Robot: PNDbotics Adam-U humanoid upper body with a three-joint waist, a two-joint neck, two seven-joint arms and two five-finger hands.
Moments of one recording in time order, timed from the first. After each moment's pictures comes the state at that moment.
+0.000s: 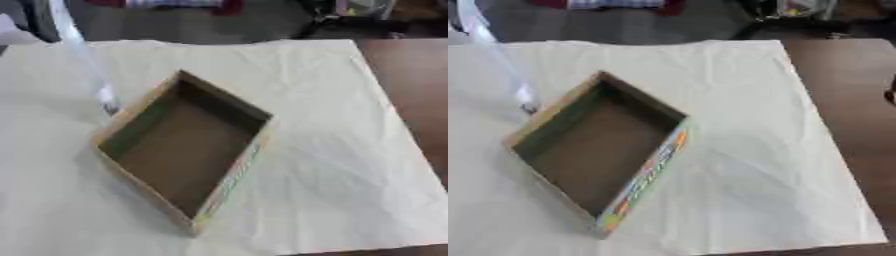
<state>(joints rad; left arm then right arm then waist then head) -0.02 0.41 0.40 -1.88 0.20 -0.08 0.14 -0.04 -0.57 -0.10 -1.98 -0.39 -0.05 -0.35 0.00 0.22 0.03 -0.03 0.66</state>
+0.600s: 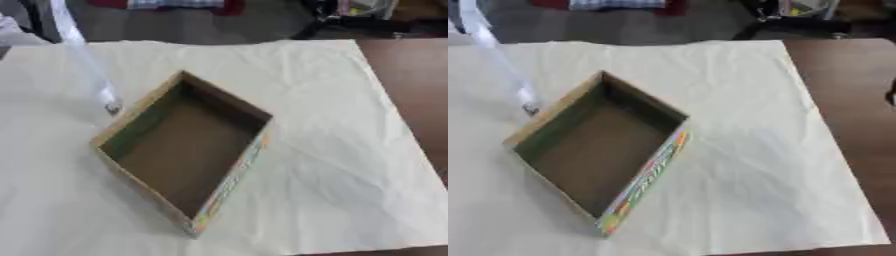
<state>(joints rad) -0.01 0.58 0.34 -1.82 0.17 -0.07 0.17 -0.04 -0.57 -0.10 -1.98 -0.38 -0.04 -0.34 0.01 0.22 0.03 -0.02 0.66</state>
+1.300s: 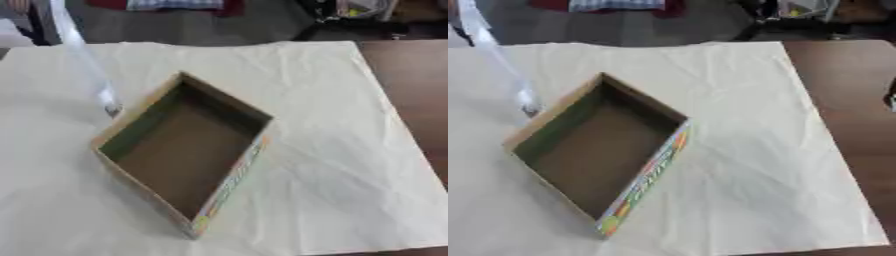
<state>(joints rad) -0.05 0.65 0.31 -1.64 0.18 -0.08 0.02 -0.04 -0.57 -0.10 -1.98 -0.38 -0.04 -0.34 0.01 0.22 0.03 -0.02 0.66</state>
